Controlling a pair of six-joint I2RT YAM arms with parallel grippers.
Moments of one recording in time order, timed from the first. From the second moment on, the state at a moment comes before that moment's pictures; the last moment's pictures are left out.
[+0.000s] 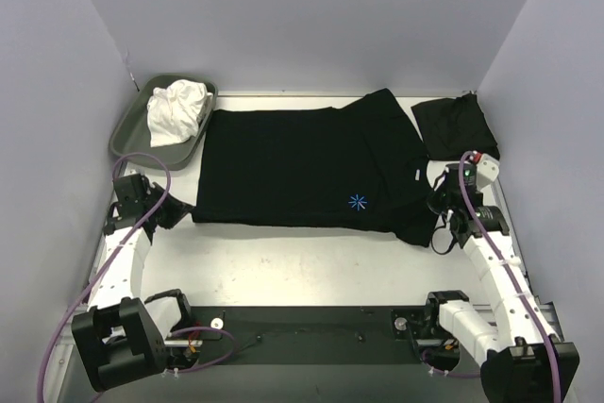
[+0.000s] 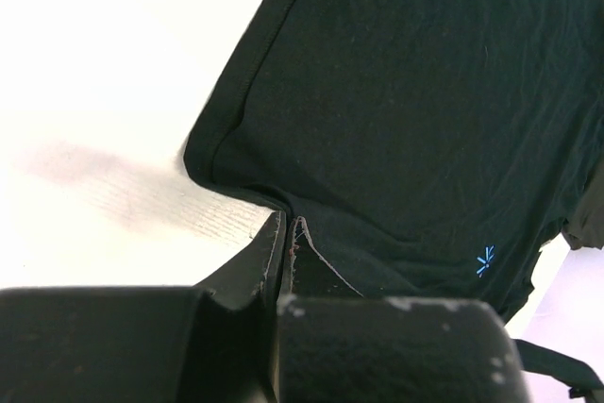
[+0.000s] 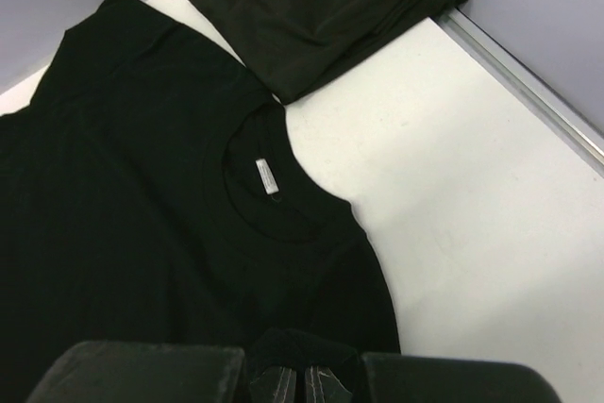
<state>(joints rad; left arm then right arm) 0.27 1.02 0.60 -0.42 0.30 -0.69 0.07 0.87 0.70 -0.60 0.32 0.58</state>
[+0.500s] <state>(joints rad) 0.27 1.11 0.68 -0.39 0.31 -0.70 0.05 1.09 0.90 -0.58 0.27 0.57</state>
